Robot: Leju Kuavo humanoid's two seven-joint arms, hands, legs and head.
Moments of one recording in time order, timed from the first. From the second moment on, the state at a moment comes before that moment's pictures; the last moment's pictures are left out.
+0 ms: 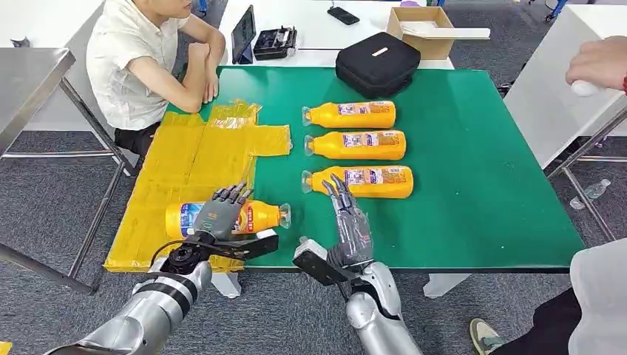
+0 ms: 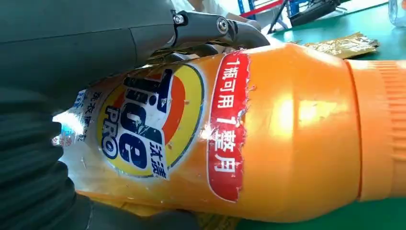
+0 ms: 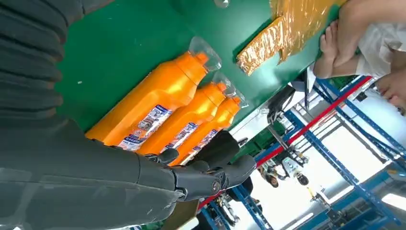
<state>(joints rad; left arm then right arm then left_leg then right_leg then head) -0.63 -0.19 -0.19 -0.43 -1.56 0.32 -0.09 -0.13 0.21 0.30 -1.18 1.00 -0.32 -0.43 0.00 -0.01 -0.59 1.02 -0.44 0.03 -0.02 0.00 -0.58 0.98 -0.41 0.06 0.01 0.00</state>
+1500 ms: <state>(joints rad) -0.50 -0.28 -0.32 -0.91 -1.39 0.40 -0.24 -0.14 0.22 0.33 -1.15 1.04 -0.32 -0.40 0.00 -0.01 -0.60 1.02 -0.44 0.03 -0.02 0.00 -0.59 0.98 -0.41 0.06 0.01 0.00</state>
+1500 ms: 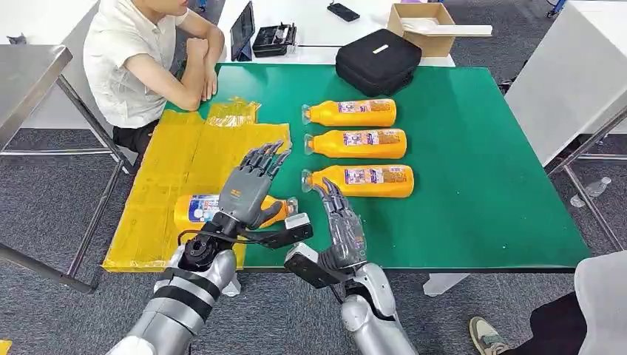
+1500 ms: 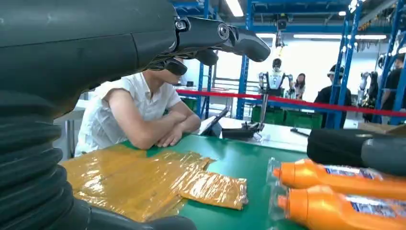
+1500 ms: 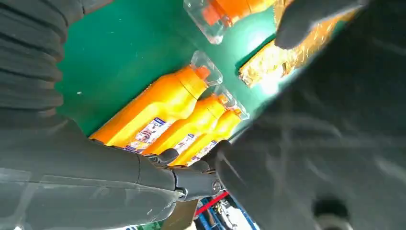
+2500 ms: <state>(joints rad) -0.29 -0.32 -0.33 -1.35 -0.56 0.11 -0.39 -0.06 0.25 0.17 -1.37 0.62 -0.11 -0.51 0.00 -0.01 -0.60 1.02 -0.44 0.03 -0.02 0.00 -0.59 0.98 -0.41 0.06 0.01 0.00</state>
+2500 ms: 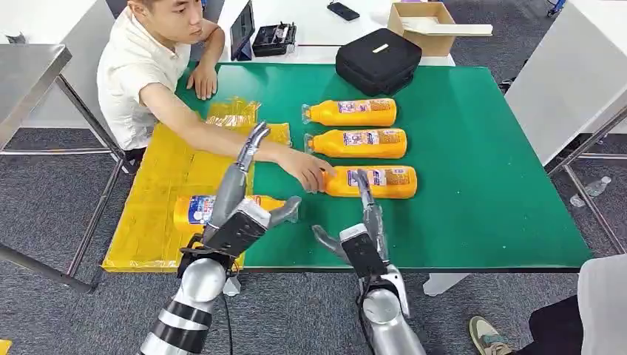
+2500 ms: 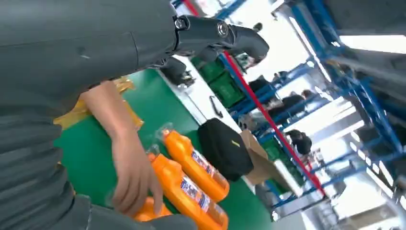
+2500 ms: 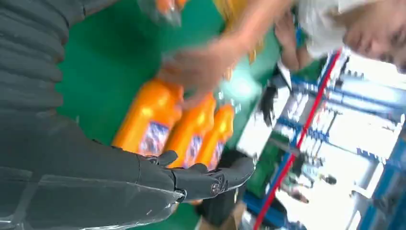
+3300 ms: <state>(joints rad) -0.25 -0.32 -0.20 -1.32 -0.42 0.19 -0.33 -0.06 0.14 -0.04 -1.48 1.33 -0.39 -0.26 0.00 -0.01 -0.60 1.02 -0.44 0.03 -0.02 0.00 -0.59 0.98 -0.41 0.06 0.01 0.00</state>
